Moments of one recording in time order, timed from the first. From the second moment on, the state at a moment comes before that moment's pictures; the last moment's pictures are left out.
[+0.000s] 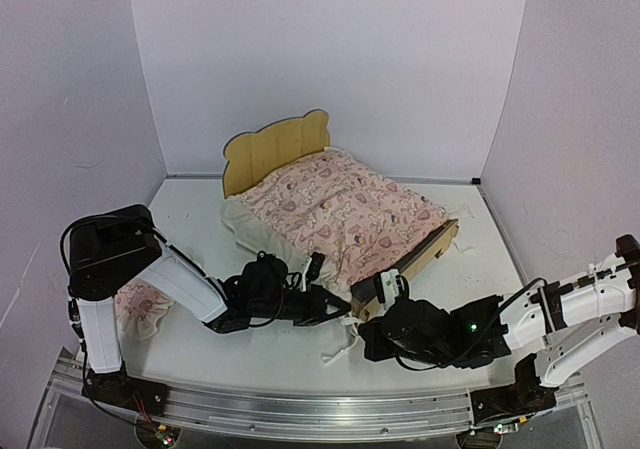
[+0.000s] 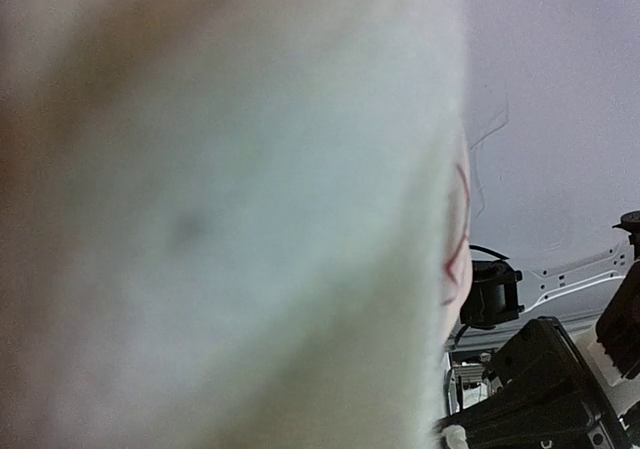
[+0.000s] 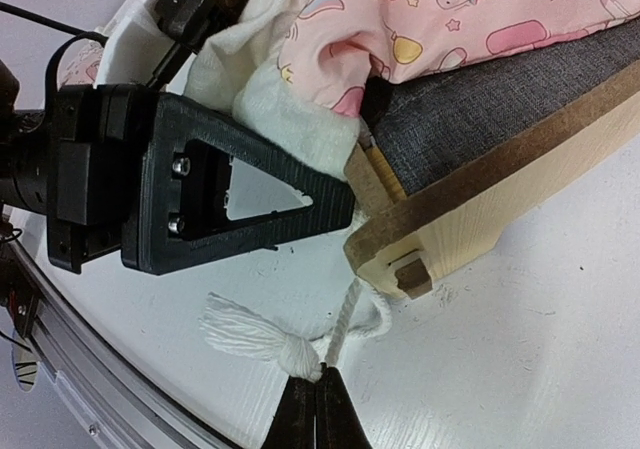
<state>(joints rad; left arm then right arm) -1.06 1.94 0.78 0.85 0.35 -1.05 1.38 1.33 0.62 -0.09 0.46 0.96</state>
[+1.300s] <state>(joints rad) -1.16 2.03 0.77 1.04 0.09 -1.15 1.39 1.30 0.62 -0.09 0.53 0.99</state>
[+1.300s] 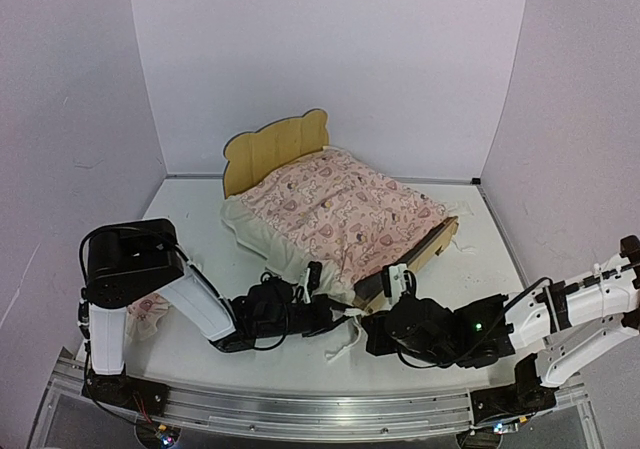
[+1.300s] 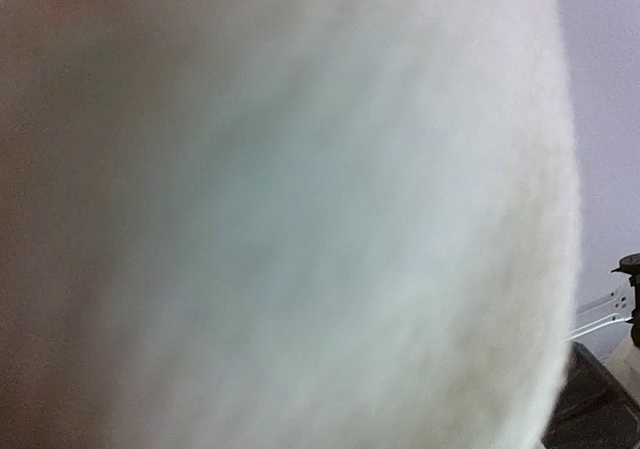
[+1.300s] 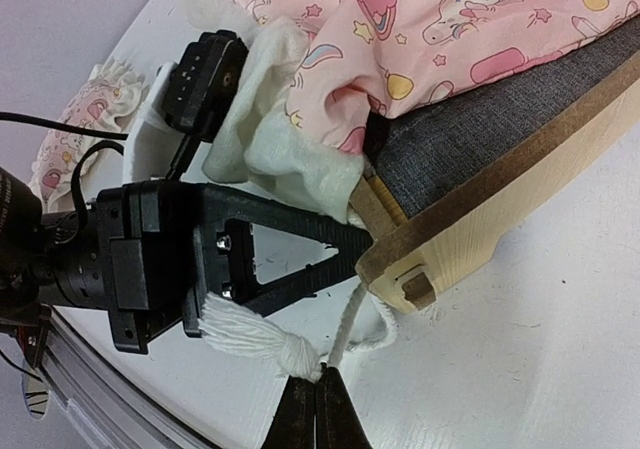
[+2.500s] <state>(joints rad) -1.12 1.90 0.55 1.29 0.24 -0.91 1.20 1.55 0.76 0.00 0.34 0.78</state>
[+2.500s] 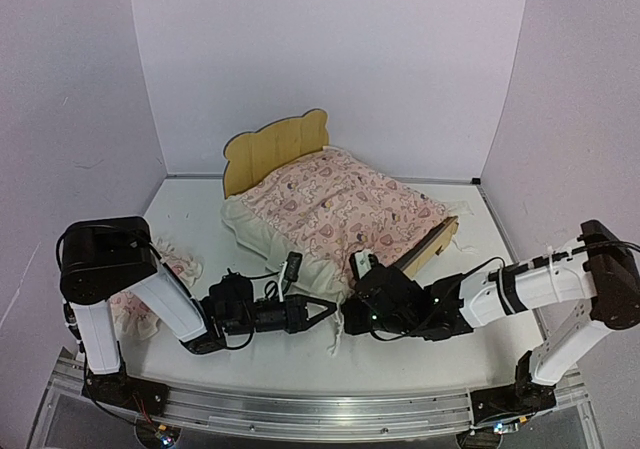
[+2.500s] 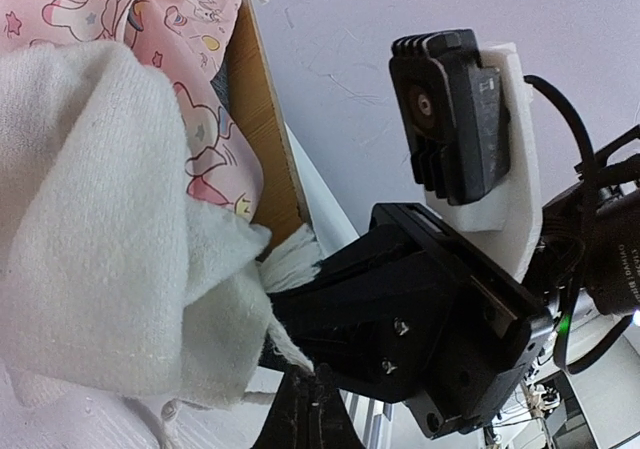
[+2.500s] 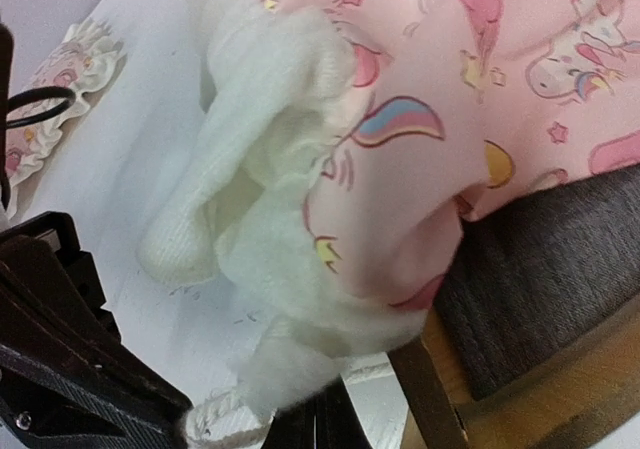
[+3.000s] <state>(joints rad) -1.10 1.90 0.55 1.30 0.28 -0.91 1.12 1.65 0.57 0.54 -0.01 0.36</state>
